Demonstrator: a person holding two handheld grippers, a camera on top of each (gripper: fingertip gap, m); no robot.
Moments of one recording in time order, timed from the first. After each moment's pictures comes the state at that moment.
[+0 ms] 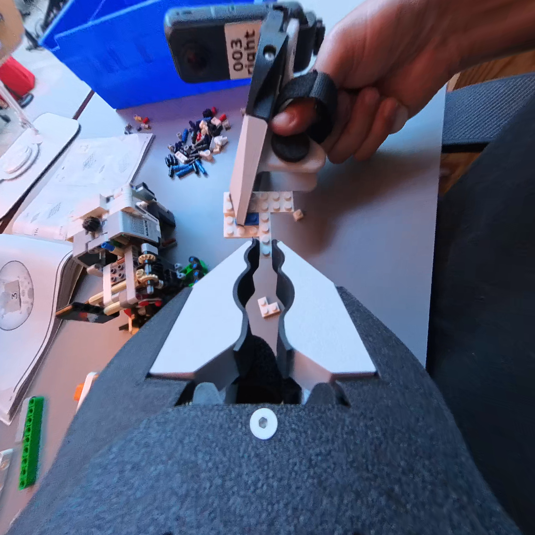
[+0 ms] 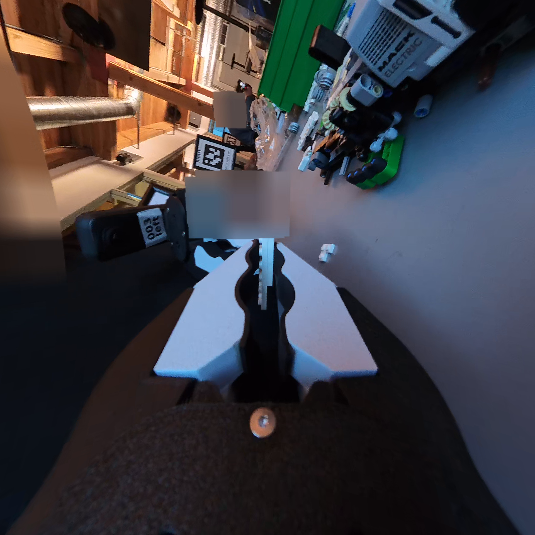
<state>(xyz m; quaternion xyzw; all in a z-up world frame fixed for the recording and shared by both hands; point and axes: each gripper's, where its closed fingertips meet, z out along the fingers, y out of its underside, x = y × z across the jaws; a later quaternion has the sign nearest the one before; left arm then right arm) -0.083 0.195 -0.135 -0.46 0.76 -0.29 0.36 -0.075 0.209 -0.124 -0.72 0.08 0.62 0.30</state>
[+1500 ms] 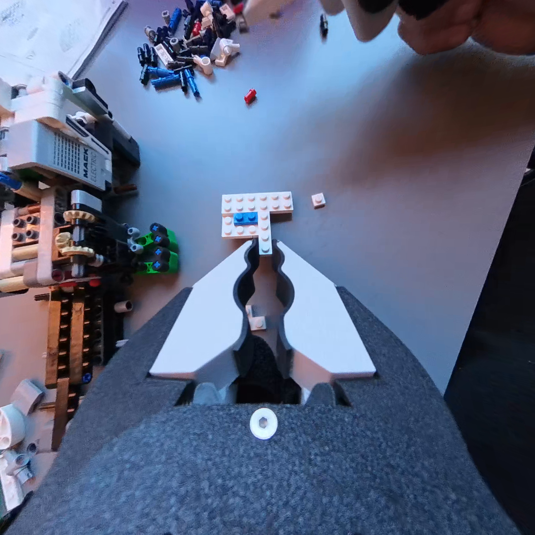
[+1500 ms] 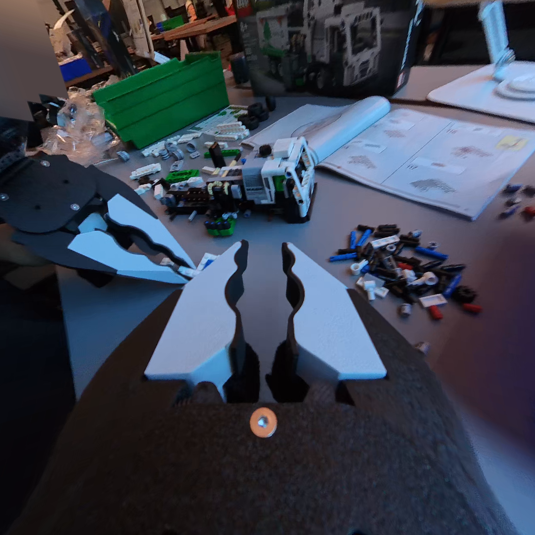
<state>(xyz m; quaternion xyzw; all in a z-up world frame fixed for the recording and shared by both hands) -0.061 0.201 -0.188 -0.59 0.71 -0.26 0.28 0.034 0.200 -0.121 -0.81 -0.04 0.16 0.57</state>
